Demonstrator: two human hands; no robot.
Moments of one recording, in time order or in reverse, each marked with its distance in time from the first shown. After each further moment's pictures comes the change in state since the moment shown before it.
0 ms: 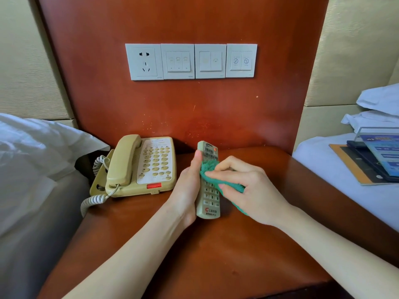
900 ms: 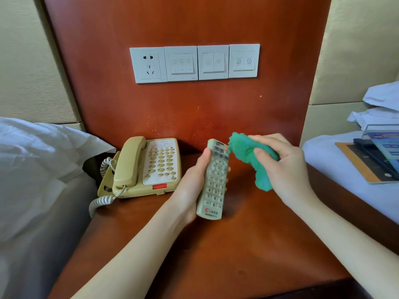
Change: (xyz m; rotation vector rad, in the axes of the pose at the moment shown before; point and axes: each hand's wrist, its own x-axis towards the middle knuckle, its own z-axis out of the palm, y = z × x) left_hand 0.008 0.003 -0.007 0.154 -0.048 0.031; right_hand 0.006 0.015 -0.028 0.116 0.501 0.253
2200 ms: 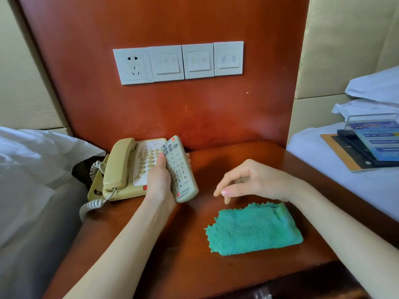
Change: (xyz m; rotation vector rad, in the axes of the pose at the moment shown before) left_hand 0.006 0.009 -0.017 -0.362 0.467 0.066; right_hand 0.002 -0.015 -0.012 -0.061 -0.942 0.211
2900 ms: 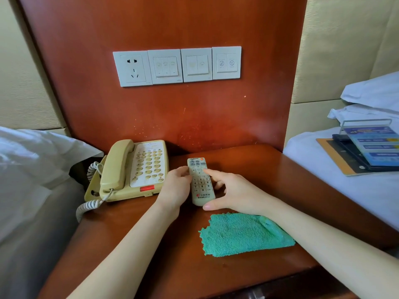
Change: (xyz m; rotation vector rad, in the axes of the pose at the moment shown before) left_hand -0.013 -0.014 0.012 0.770 -0.105 0.053; right_hand 0.030 0.041 0.036 -0.159 0.197 0.134
